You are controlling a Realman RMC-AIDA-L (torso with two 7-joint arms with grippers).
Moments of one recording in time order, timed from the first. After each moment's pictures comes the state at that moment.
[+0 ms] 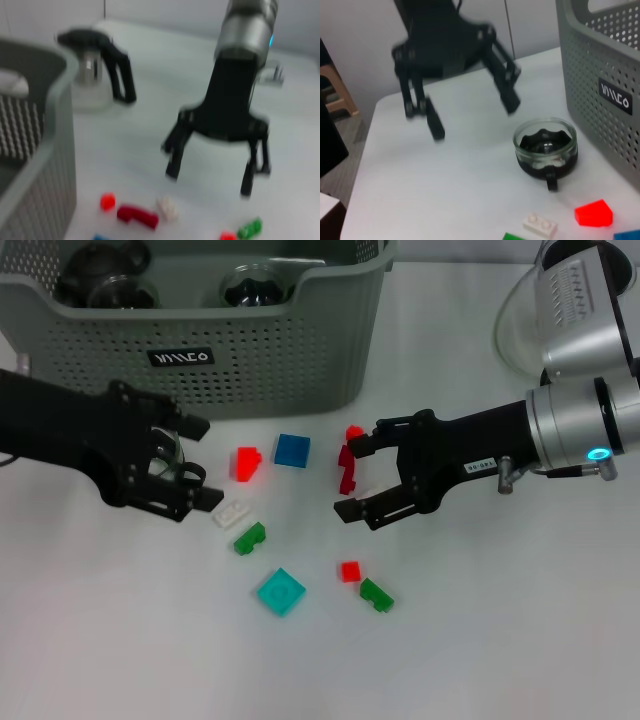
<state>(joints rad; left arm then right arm) -0.43 -2.11 0.80 1.38 2.25 1.91 -1.69 0.78 2.09 -1.13 -0.57 -1.98 -1.41 1.51</state>
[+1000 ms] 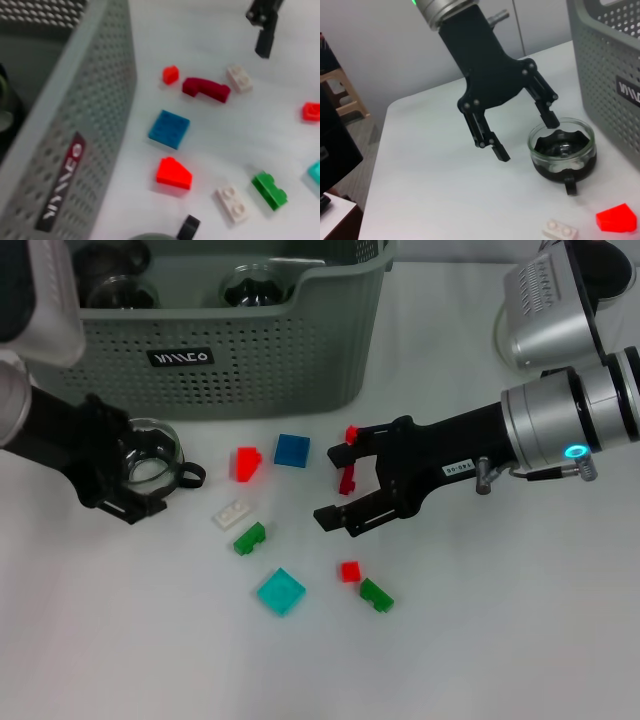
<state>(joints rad) -0.47 -2.15 0.95 1.43 2.66 1.72 -1.70 0.83 2.10 -1.15 -0.53 -1.98 -1.41 1.57</state>
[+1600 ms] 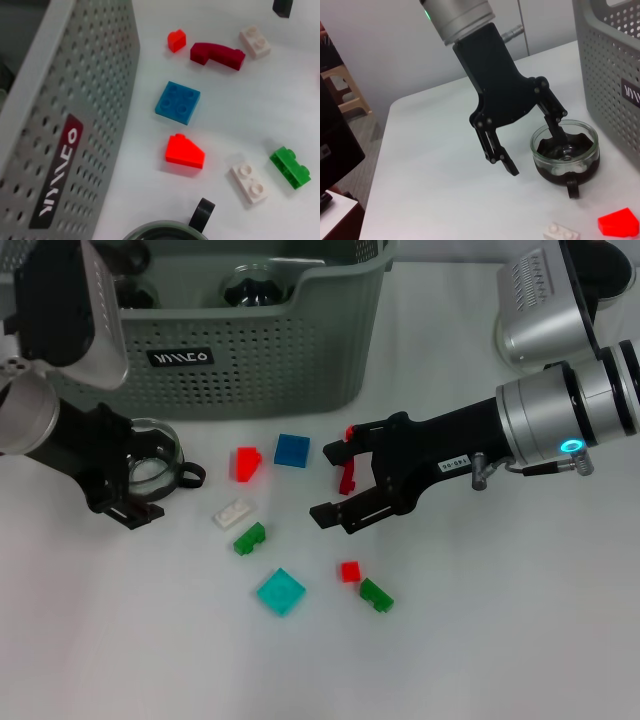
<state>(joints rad) -0.47 -2.17 1.07 1.42 2.75 1.63 -1.75 0.84 2.10 -1.16 -0.53 -1.98 -1.41 1.57</state>
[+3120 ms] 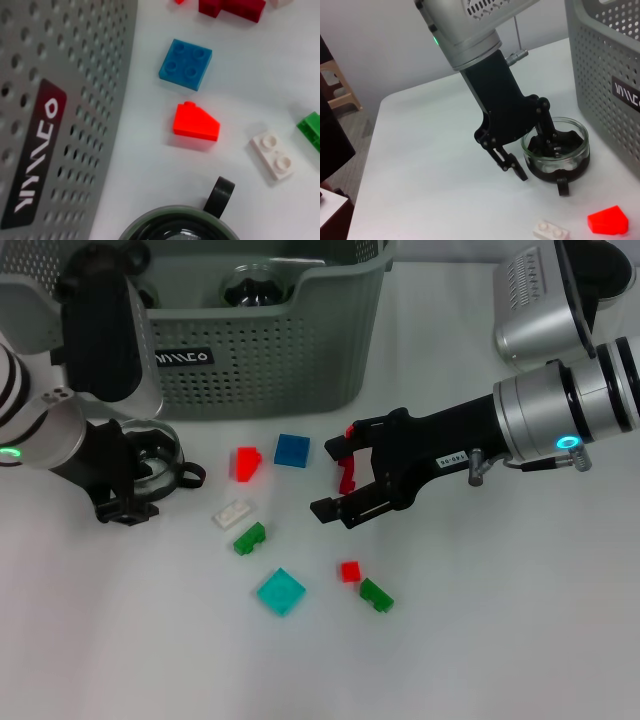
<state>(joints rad) -0.47 -2.17 1.19 1.30 2.84 1.48 -1.79 0.85 2.10 -1.16 -0.53 -1.98 -1.38 1.57</state>
